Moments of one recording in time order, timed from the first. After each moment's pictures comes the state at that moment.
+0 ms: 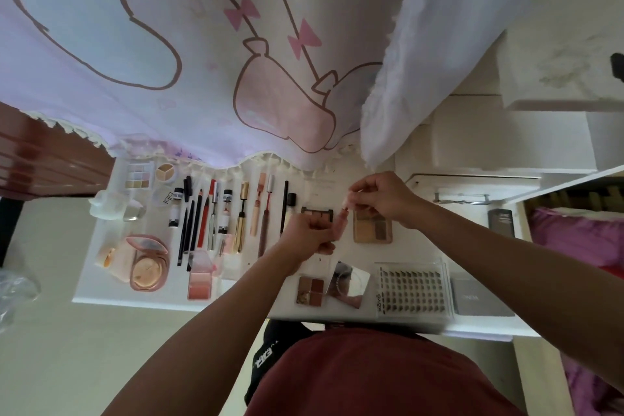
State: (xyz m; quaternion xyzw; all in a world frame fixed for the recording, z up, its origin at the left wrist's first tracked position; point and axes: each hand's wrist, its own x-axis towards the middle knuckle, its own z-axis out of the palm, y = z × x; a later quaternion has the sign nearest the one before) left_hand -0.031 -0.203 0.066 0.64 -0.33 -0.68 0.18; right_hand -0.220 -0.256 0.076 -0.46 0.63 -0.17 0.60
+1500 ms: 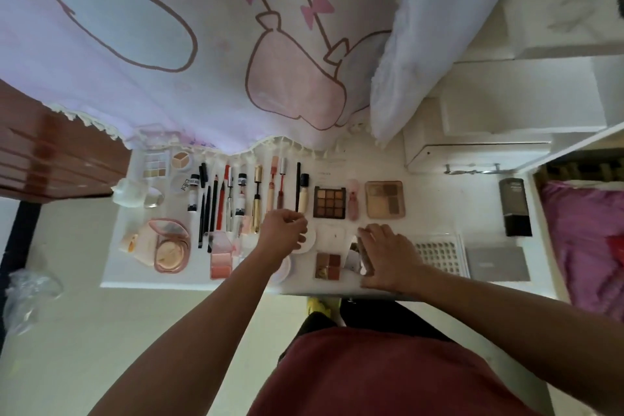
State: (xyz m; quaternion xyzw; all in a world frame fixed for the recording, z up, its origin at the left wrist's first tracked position) left_hand 0.026 -0.167 0.070 0.74 -0.36 -0.55 0.18; right_hand -0.192 -0.120 0.020 -0.78 0.54 0.22 0.23
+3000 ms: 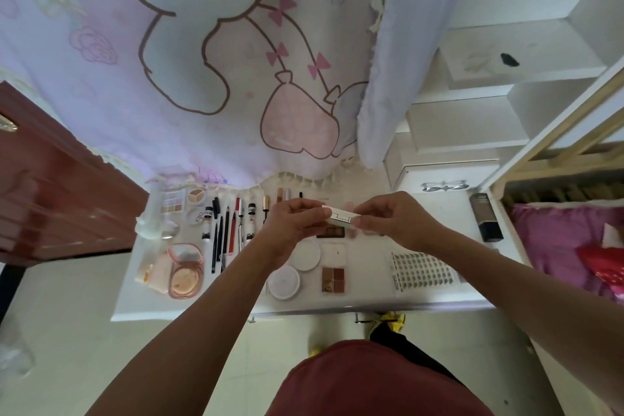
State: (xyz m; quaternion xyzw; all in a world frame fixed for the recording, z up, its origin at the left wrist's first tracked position) left_hand 0.038 -0.144 0.174 0.51 -0.36 -0.72 0.32; right_hand -0.180 -0.120 0.182 -0.60 0.58 -0.26 0.50
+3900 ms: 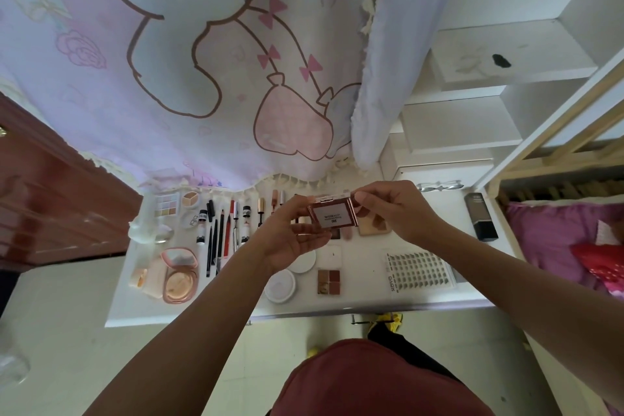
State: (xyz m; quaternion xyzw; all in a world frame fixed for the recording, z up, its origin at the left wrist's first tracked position) left_hand 0.031 -0.147 0.181 0.53 -0.21 -0.78 0.27; right_hand -0.183 -0.128 0.190 -0.58 0.56 -0.36 0.47
